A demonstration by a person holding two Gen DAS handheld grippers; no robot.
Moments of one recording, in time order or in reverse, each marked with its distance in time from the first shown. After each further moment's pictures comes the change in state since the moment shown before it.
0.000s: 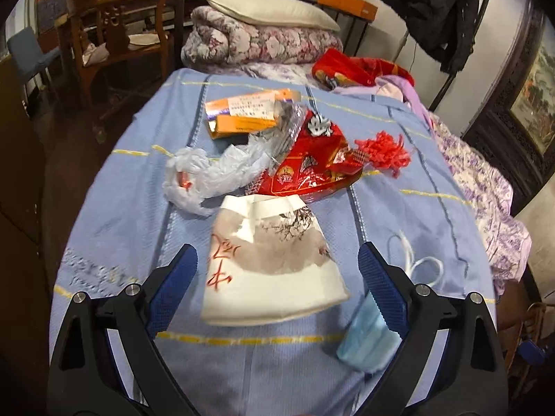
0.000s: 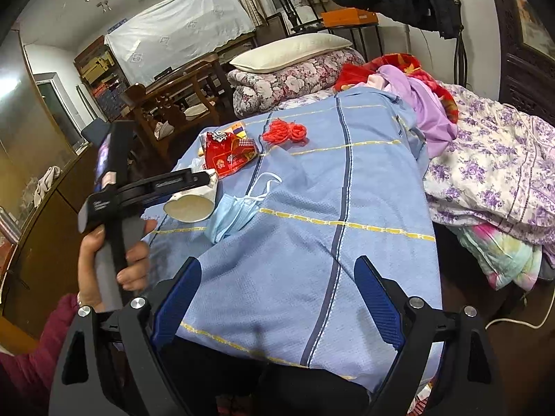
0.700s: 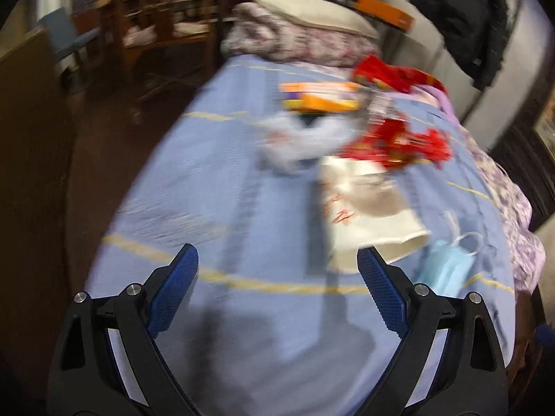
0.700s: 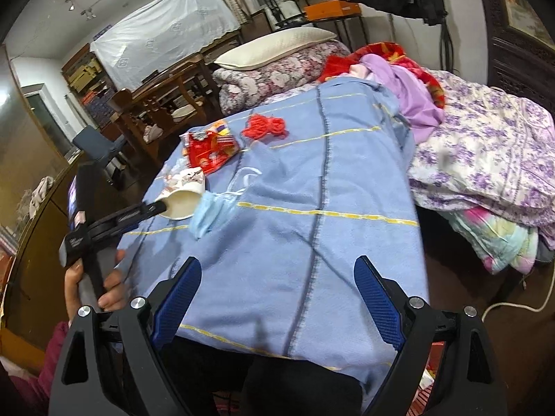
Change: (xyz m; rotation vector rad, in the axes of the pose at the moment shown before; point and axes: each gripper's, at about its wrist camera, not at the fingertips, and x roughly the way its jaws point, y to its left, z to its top) left arm -0.035 0.064 -0.043 -0.139 -0.019 0.095; right arm 0.000 -0.018 -0.004 0.052 0.016 -0.006
